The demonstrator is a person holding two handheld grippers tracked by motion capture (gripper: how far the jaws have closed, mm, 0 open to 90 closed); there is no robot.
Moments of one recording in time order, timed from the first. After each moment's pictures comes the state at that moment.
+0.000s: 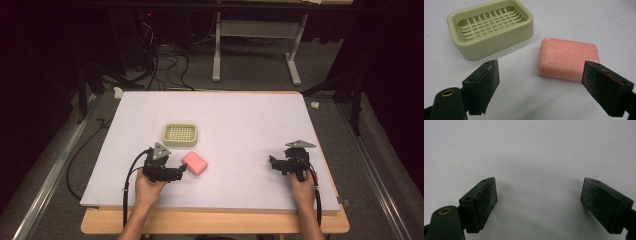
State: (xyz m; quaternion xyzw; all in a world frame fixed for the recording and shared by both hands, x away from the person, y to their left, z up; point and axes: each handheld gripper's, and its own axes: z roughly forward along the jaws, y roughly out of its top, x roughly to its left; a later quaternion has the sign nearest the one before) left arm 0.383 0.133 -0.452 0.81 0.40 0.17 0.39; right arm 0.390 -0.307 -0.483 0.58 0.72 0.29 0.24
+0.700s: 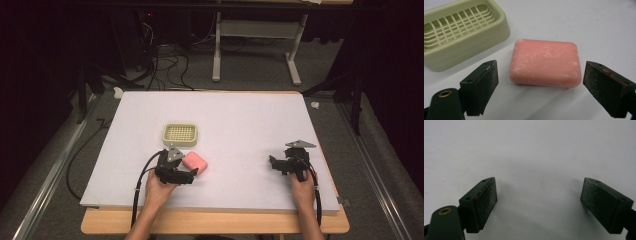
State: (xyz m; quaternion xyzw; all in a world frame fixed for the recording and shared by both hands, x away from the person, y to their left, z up) left arm 0.383 0.102 -0.459 0.83 0.37 0.16 0.38; right arm 0.390 -0.307 -0.483 0.57 0.72 0.29 0.24
